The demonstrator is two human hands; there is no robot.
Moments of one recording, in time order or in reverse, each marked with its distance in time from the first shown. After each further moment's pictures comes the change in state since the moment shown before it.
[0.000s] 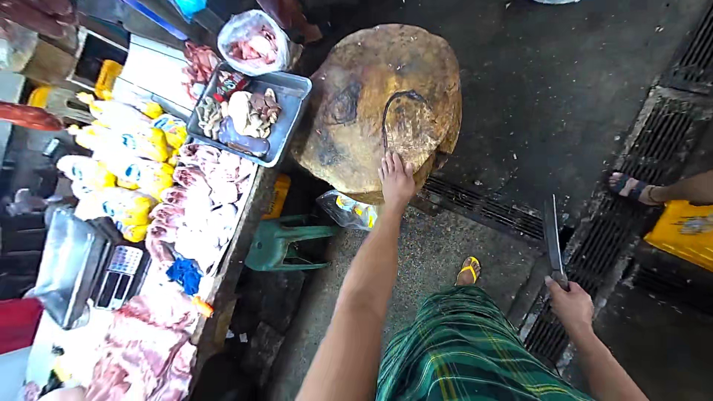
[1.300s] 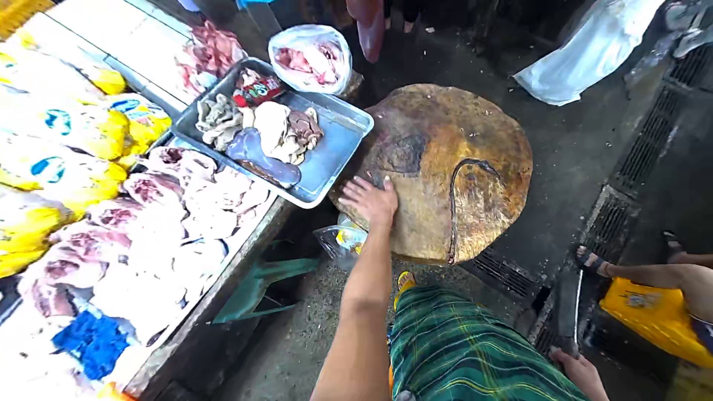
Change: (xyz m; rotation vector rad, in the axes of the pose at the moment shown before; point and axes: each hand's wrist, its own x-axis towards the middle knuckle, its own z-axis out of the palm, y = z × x) left_hand 0.162 -0.201 -0.090 0.038 0.197 -0.508; right_hand -0.090 -0.176 0.085 0.377 0.016 0.257
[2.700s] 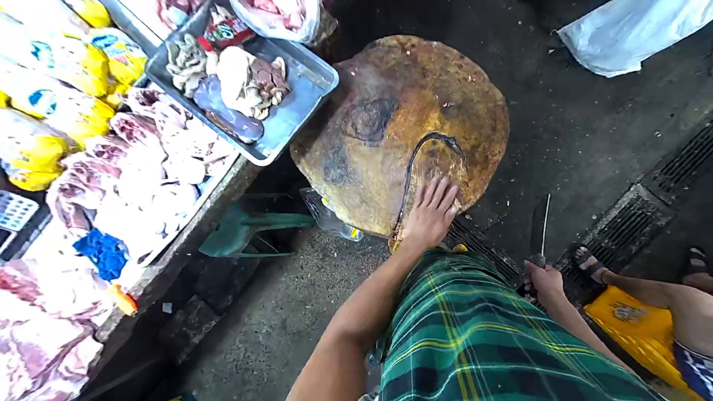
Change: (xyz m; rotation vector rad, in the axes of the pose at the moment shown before) left_hand -0.209 0.149 0.060 0.008 -0.137 0.807; right_hand 0.217 -0.166 -0.020 -0.322 -0.154 -0.191
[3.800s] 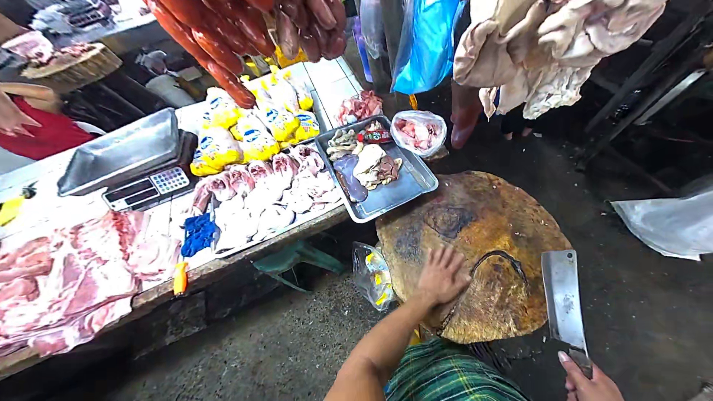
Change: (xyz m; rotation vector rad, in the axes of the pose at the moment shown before) left_hand 0.016 -0.131 -0.049 -0.083 -0.014 -0.345; right_hand -0.106 -0.175 0.014 -0.321 -0.221 -0.456
